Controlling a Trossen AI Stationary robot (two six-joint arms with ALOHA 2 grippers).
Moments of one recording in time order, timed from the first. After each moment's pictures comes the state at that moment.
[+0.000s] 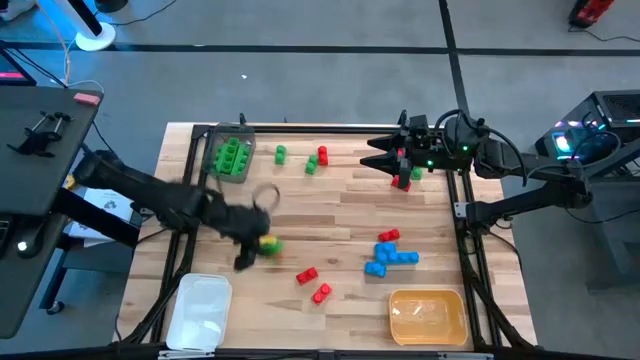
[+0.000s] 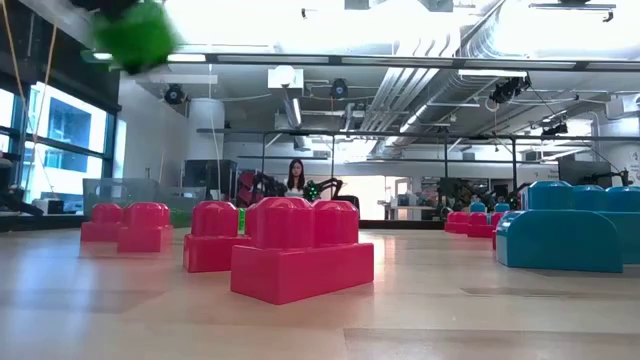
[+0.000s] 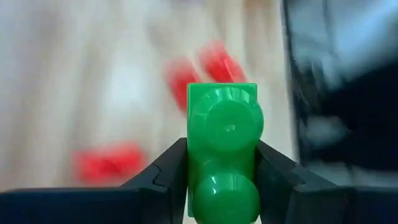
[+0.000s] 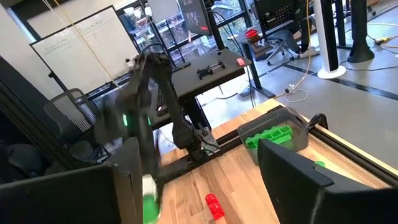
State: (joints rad) left arm -0.30 1.15 0.92 -0.59 0.01 -0.49; right arm -0.10 1.08 1.23 -0.25 0.07 0.41
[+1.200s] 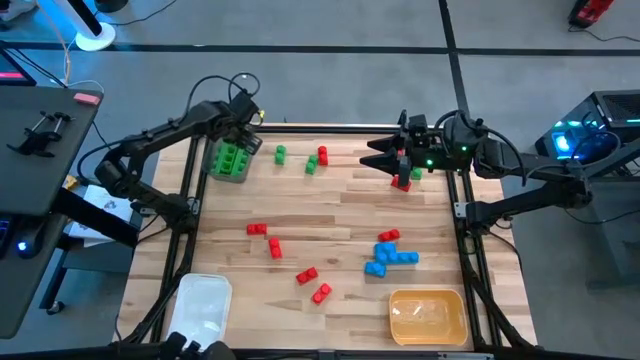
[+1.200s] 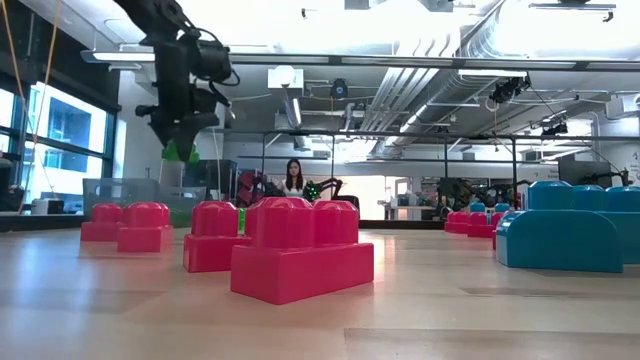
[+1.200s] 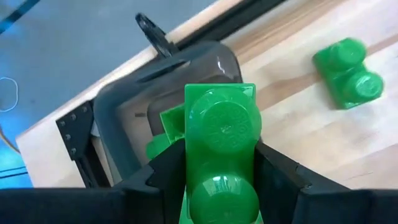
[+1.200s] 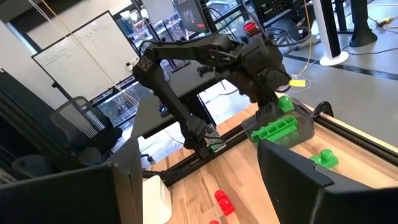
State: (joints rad) left arm 0.80 1.44 1.14 -0.95 -0.36 -0.17; right arm -0.10 1.08 1.23 -0.26 0.07 0.49
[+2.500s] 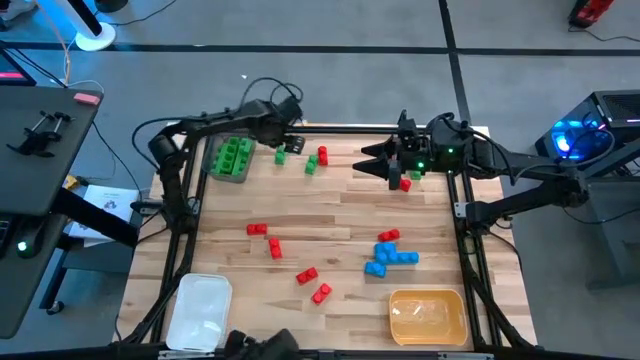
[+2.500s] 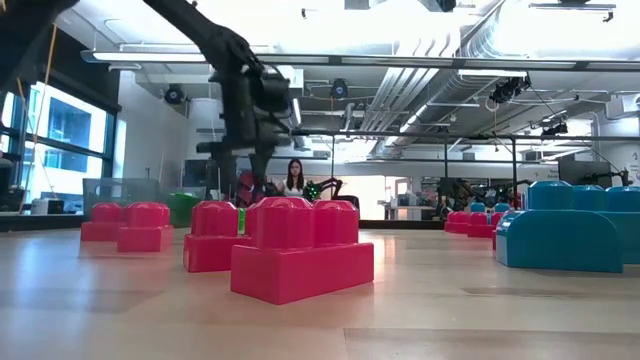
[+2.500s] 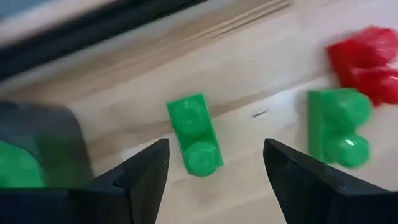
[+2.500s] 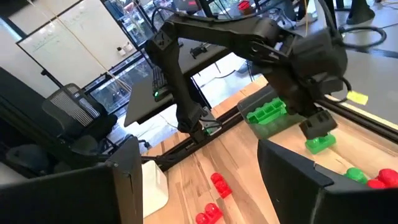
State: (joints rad) left arm 0.65 1.89 1.44 -0.89 -0.15 -0.55; right arm -0.10 1.13 1.23 -0.30 0.06 0.52
